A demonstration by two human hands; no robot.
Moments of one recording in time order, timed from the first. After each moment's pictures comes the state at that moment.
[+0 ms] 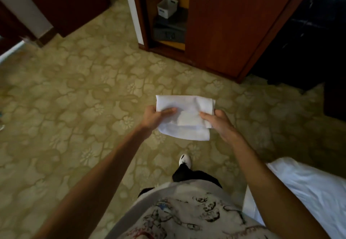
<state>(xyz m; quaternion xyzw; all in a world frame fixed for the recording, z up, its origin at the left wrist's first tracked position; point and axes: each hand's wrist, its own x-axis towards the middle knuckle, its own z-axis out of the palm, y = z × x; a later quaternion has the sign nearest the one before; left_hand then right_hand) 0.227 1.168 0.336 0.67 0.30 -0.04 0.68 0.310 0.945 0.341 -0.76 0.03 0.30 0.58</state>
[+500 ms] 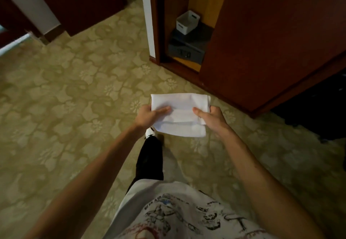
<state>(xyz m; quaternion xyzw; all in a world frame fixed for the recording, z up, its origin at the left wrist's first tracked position) 0.499 1.365 0.317 0.68 0.35 0.00 0.65 0.614 1.157 0.349 -0.78 -0.02 0.31 0.54</state>
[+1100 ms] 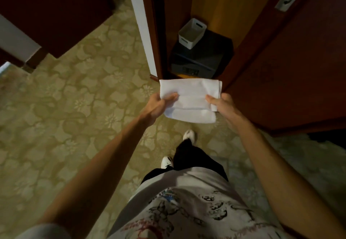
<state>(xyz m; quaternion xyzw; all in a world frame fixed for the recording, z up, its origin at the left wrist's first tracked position) 0.854 1.631 0.322 0.65 0.30 -0.05 0.70 0.957 1.419 0.333 -0.77 0.05 0.31 0.55</state>
